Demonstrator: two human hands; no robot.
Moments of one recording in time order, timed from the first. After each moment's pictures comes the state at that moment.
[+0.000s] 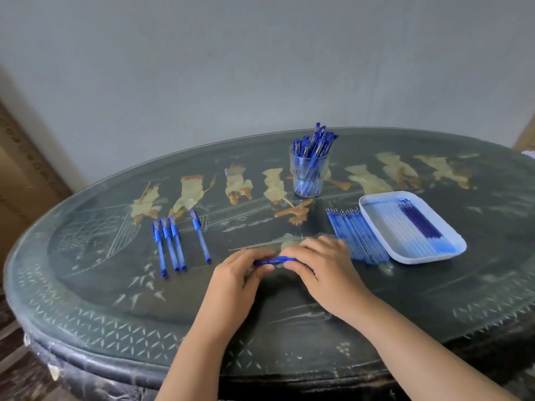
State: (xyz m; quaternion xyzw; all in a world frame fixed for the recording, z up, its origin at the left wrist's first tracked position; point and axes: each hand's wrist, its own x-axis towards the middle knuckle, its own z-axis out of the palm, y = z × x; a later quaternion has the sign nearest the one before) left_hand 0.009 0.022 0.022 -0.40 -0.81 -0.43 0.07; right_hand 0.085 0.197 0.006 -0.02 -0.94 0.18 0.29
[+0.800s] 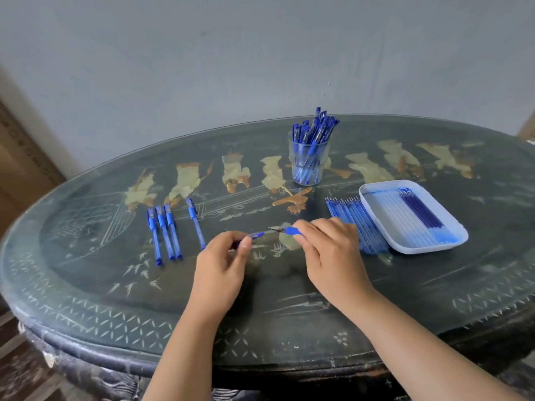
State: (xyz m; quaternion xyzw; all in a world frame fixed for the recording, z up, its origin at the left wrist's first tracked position) left_hand 0.007 0.022 0.022 -0.27 -0.83 -0.49 0.03; right_hand 0.088 0.195 0.008 -0.06 -0.90 0.13 0.41
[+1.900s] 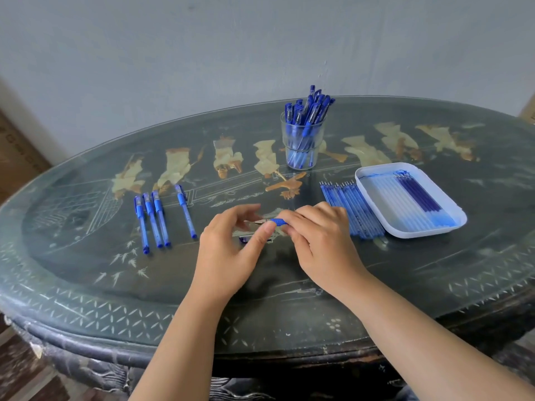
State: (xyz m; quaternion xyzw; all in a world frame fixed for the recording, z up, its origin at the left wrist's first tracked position) left_hand 0.011 0.043 0.027 -0.32 -0.81 -0.49 0.07; right_hand 0.086 0.199 0.007 -0.03 -0.92 0.13 0.37
